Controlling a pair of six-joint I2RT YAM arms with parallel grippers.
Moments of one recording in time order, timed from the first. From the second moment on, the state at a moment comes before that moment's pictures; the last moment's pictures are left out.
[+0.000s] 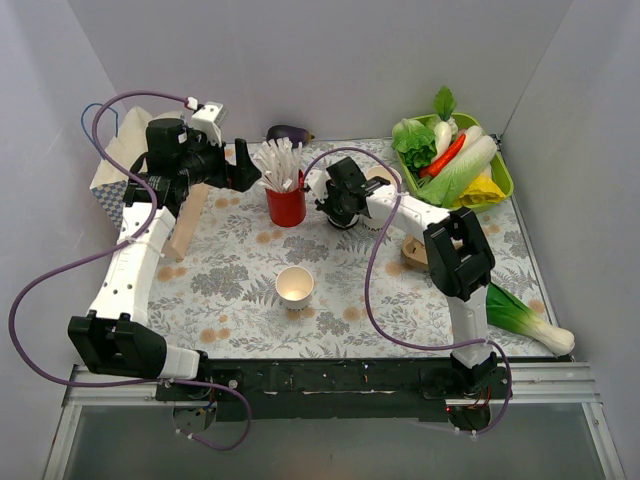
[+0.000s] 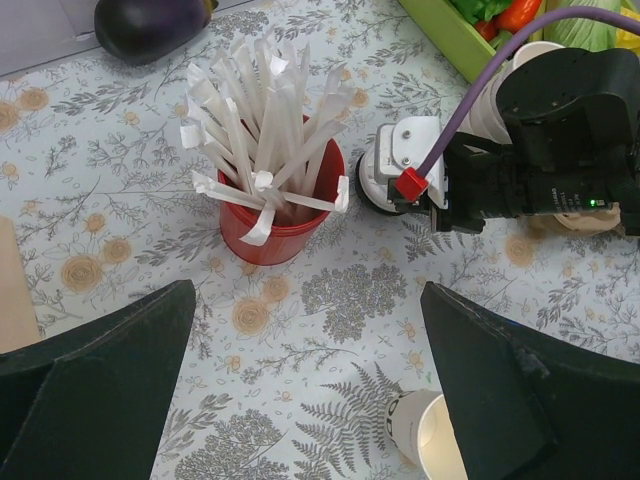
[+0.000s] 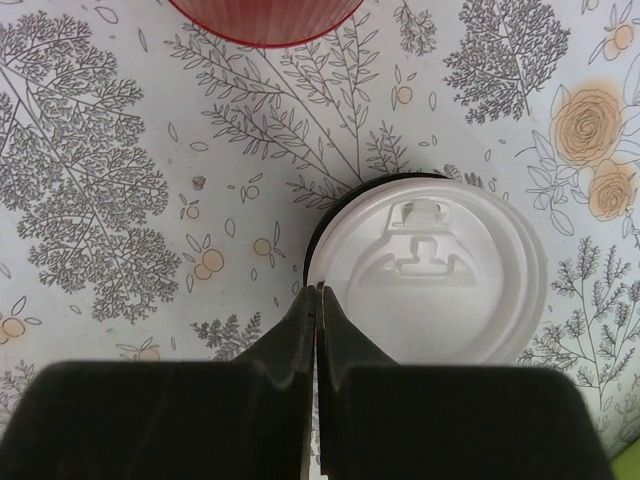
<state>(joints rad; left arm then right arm) -0.11 1.38 1.50 -0.57 0.47 -0.01 0.64 2.07 1.62 -0.47 -0.12 -0.45</state>
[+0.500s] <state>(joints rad) -0.11 1.34 1.45 -0.57 0.48 0.02 0.64 1.98 1.62 -0.54 -0.29 -0.45</state>
